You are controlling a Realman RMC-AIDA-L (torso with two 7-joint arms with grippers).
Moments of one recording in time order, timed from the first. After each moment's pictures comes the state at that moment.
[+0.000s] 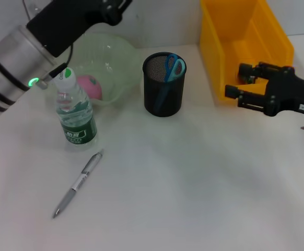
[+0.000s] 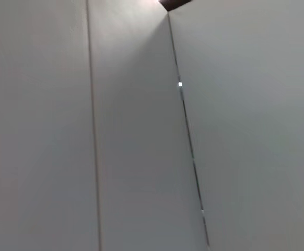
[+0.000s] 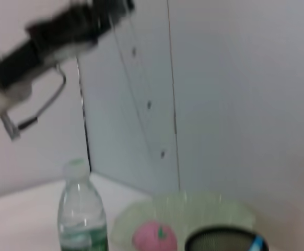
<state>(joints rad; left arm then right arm) -0.67 -2.07 1.46 0.44 0.56 1.36 -0.71 0.45 2.08 -0.52 -0.71 -1.86 -1.54 1.19</state>
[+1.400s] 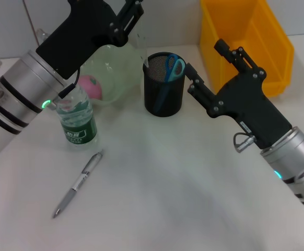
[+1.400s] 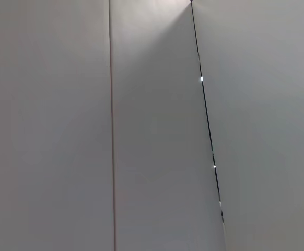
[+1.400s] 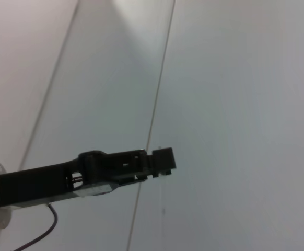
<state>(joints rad) -0.61 -2.08 1.74 0.44 0.26 1.30 -0.57 0.56 2.09 -0.43 0.27 -1.37 -1.67 -0.06</state>
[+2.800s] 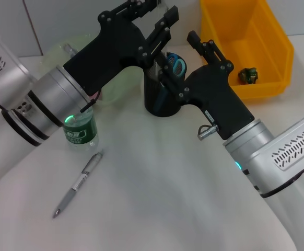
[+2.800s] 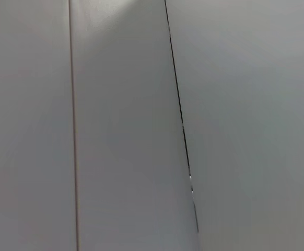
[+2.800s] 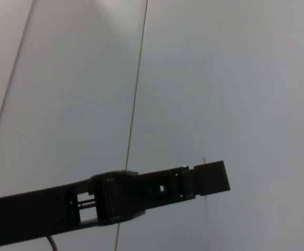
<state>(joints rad) -0.61 -2.08 1.93 0.48 0.16 1.23 -0.50 0.58 2.09 0.00 0.51 -1.65 -1.48 -0.26</state>
